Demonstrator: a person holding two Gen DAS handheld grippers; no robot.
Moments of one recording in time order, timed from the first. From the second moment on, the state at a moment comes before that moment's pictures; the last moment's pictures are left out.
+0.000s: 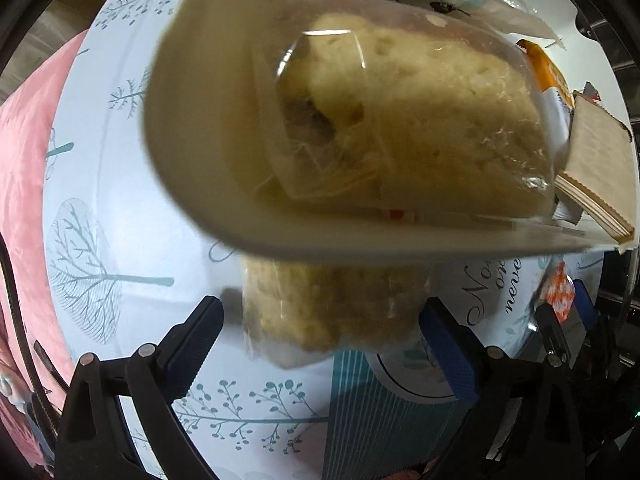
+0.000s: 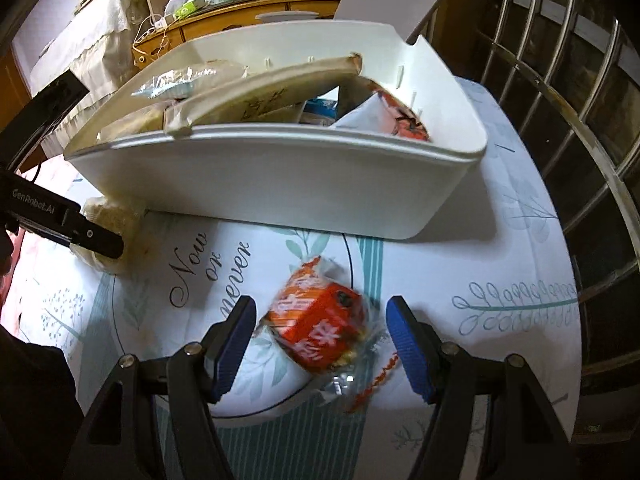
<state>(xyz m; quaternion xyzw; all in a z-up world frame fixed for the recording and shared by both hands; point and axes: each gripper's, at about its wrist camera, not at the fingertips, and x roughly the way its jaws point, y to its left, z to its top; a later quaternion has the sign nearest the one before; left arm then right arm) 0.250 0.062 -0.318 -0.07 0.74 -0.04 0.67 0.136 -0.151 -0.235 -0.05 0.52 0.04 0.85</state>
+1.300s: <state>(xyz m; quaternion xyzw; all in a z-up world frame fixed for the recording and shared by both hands) 0.251 0.047 -0.238 -0.04 0.70 -0.04 0.71 0.102 -0.156 -0.197 0.01 0.50 0.04 0.86</state>
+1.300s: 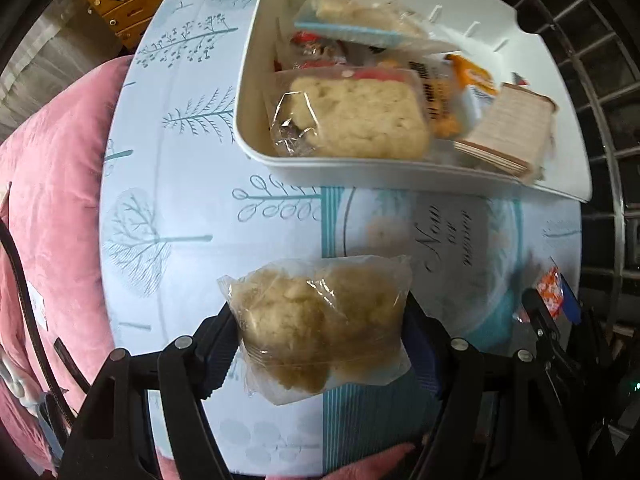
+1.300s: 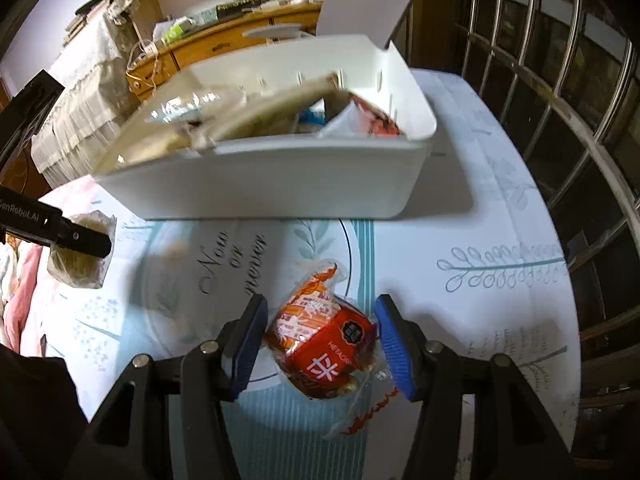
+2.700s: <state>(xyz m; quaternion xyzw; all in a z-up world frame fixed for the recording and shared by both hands) 0.335 -0.016 -0.111 -0.07 0.58 -0.15 0.79 0.280 -0.197 -0.081 0.15 0.41 0.01 0.90</state>
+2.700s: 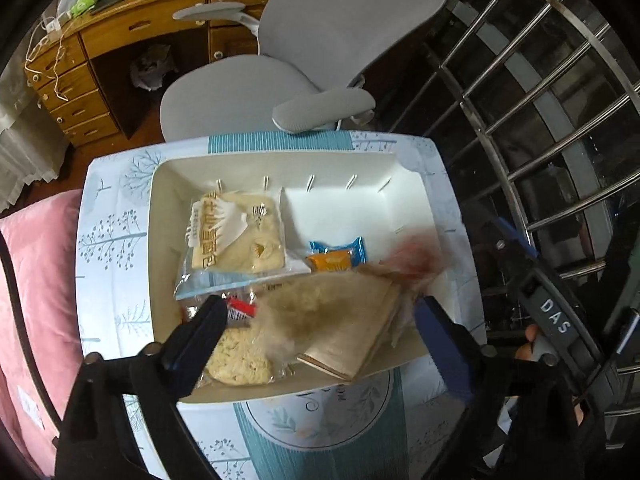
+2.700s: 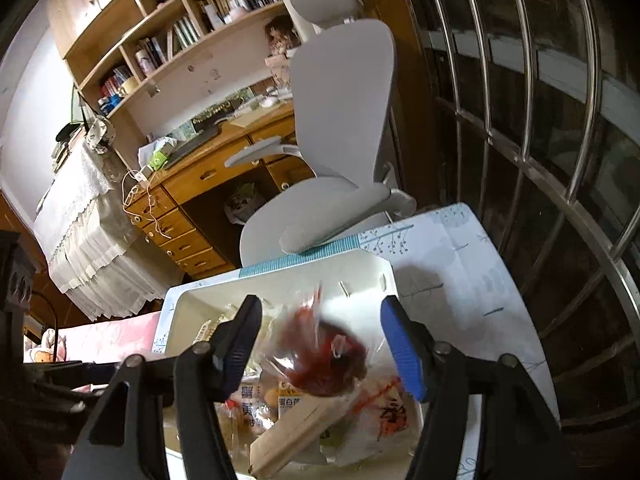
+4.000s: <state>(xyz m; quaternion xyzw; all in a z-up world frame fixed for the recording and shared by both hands) 0.077 0.022 -0.092 -0.08 0.55 -0.10 0.82 0.050 -0.177 -0.080 0.13 0.59 0.04 0.80</state>
